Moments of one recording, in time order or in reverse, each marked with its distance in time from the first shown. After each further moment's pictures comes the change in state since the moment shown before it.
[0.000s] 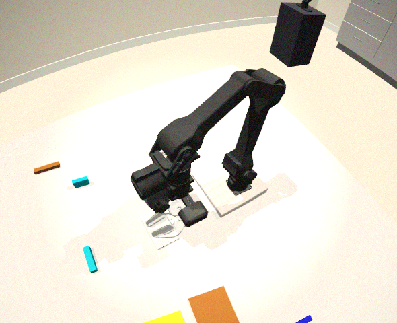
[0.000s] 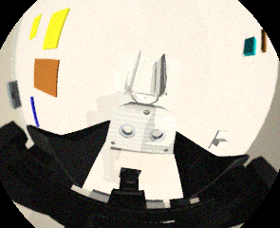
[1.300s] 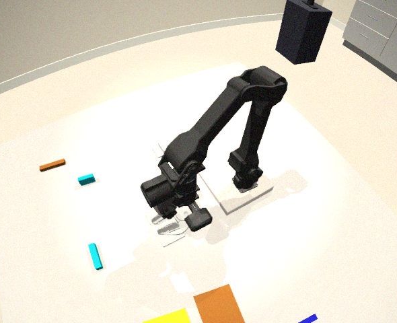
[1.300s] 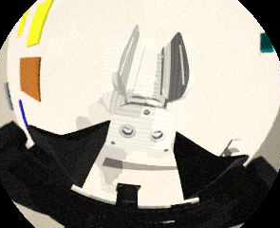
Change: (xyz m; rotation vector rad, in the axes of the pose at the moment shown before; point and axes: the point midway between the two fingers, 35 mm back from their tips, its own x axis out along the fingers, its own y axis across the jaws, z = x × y) arm 0.051 0.000 -0.002 0.005 0.005 -0.001
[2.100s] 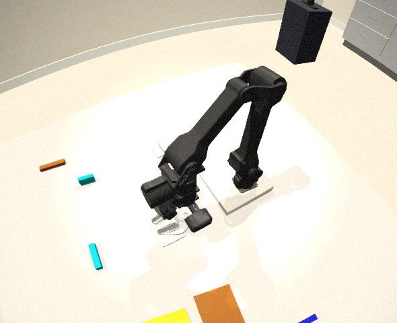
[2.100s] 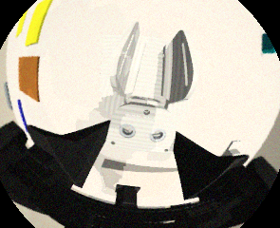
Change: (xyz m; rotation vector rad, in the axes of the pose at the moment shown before) arm 0.004 0.000 0.000 -0.005 0.000 0.000
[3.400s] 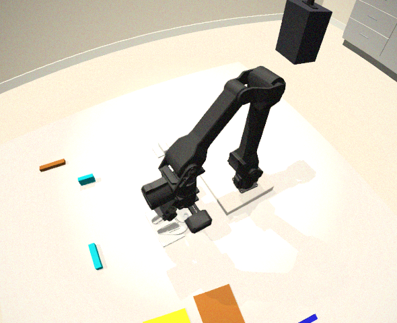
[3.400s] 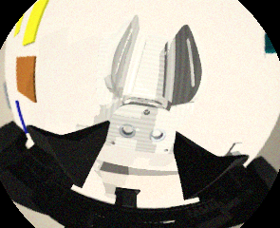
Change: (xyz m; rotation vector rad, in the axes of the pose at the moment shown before) arm 0.008 0.000 0.000 0.000 0.000 0.000
